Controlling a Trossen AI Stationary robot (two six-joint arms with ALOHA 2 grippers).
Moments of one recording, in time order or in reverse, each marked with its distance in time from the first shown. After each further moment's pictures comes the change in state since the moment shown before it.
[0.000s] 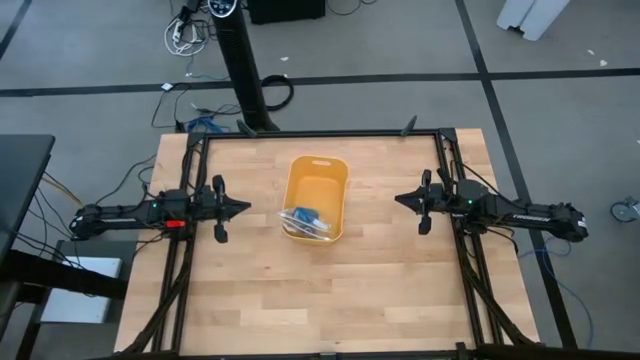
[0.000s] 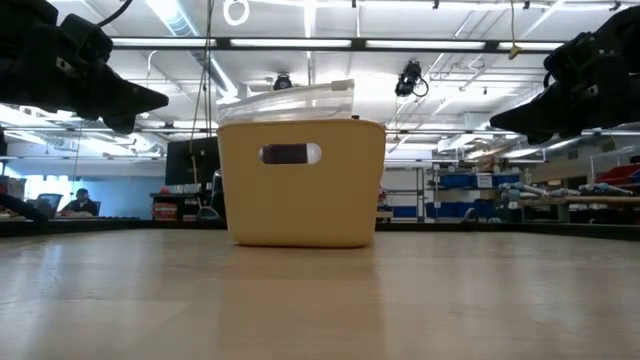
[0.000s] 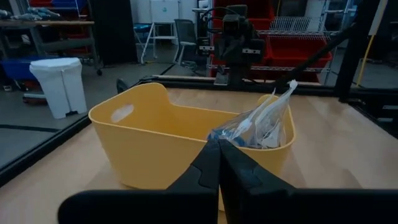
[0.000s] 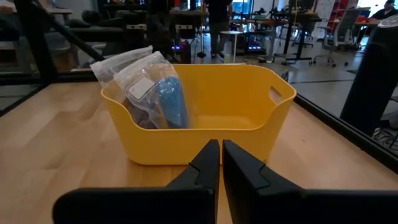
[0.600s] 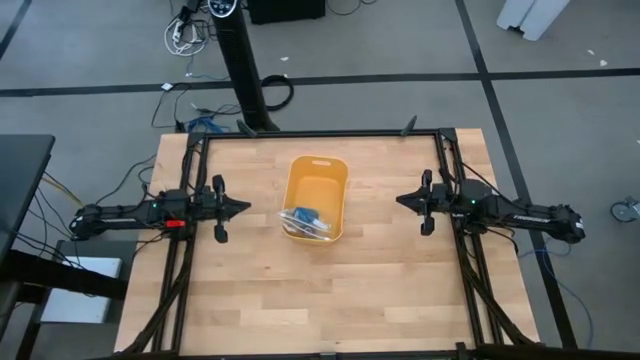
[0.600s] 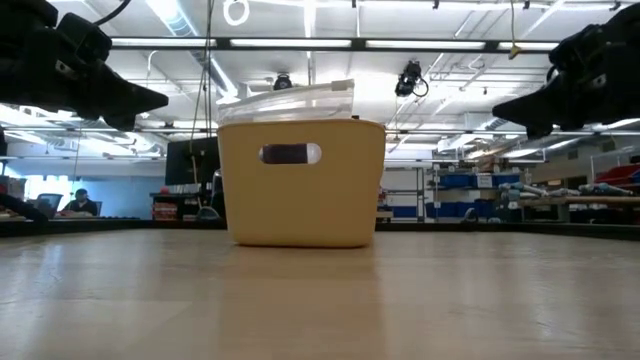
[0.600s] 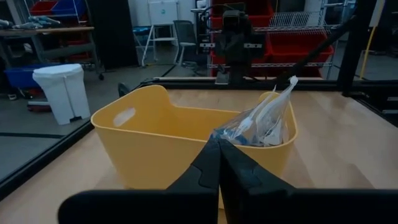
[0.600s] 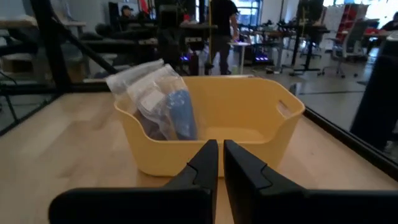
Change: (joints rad) left arm 0.000 0.000 0.001 -0.001 0.001 0.042; right arm 0.000 -0.044 0.001 0.007 -0.042 0.006
